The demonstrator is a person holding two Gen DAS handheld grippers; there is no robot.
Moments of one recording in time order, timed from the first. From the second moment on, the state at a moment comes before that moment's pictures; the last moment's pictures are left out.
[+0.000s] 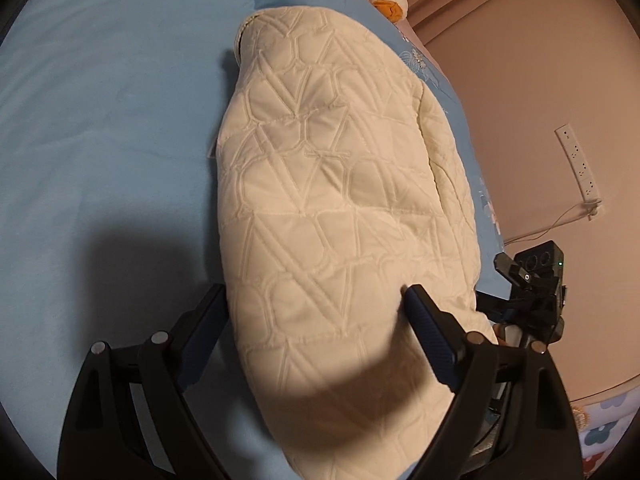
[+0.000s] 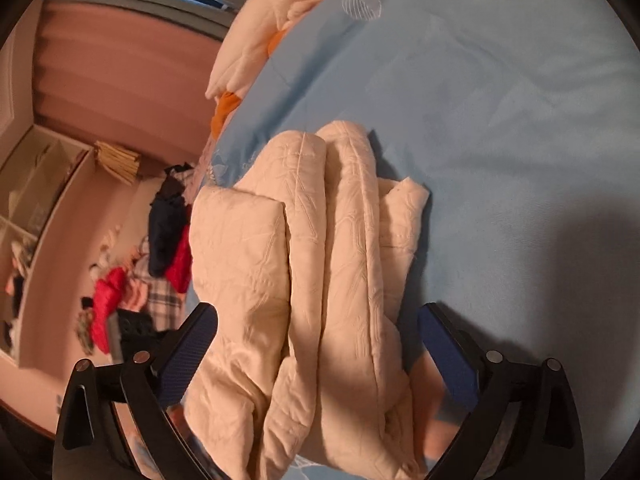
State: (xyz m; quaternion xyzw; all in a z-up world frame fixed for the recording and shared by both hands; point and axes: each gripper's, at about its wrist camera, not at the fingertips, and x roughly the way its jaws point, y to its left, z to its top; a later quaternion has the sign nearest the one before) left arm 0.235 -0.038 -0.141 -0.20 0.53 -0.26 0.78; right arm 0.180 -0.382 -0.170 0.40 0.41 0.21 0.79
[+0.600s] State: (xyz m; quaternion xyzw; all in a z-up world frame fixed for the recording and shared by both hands) left arm 0.258 -0.060 -0.161 -0.20 0.55 -0.28 0.76; right arm 0.213 -0.343 -0.168 0.31 0.46 0.24 0.79
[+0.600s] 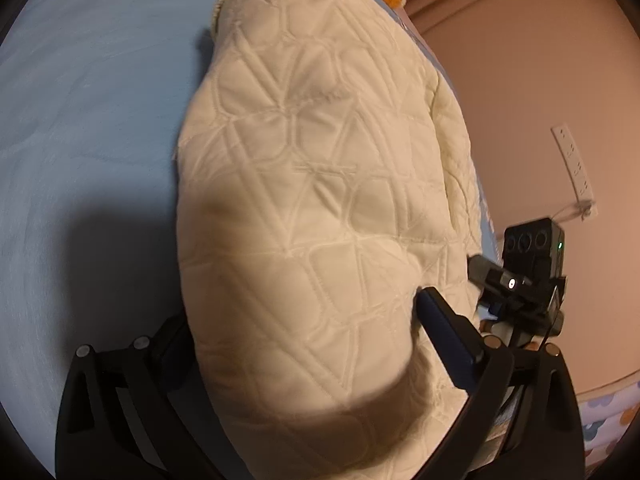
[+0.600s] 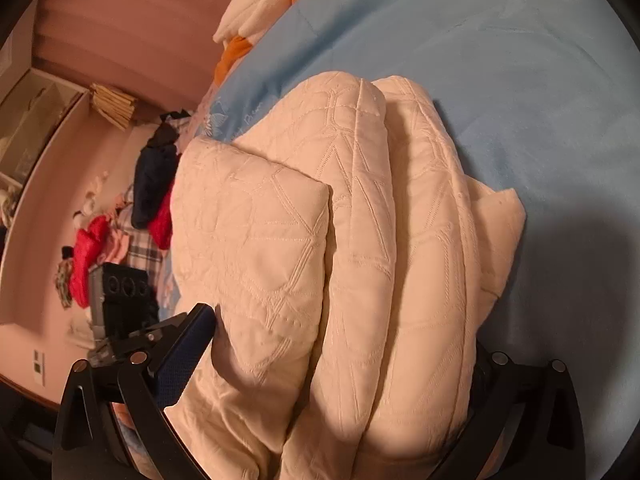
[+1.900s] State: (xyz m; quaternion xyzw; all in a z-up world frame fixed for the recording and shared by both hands) left arm 0.256 -0.078 -0.158 -0.14 0.55 -0.27 0.78; right arm 0.214 -0.328 -0.161 0.27 0.45 0.21 0.82
